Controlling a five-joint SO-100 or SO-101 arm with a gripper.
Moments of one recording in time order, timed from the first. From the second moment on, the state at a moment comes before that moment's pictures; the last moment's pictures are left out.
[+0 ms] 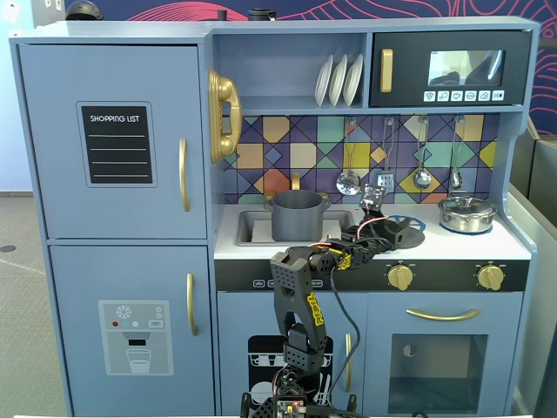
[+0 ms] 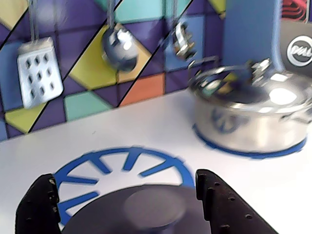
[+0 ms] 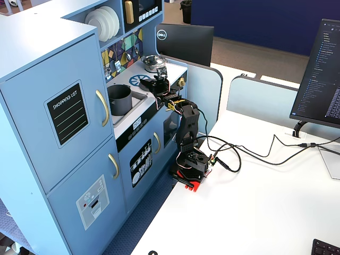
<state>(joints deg) 36.0 105.2 119.8 -25.9 -91.8</state>
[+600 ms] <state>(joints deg) 21.1 160.0 134.1 52.6 -88.9</state>
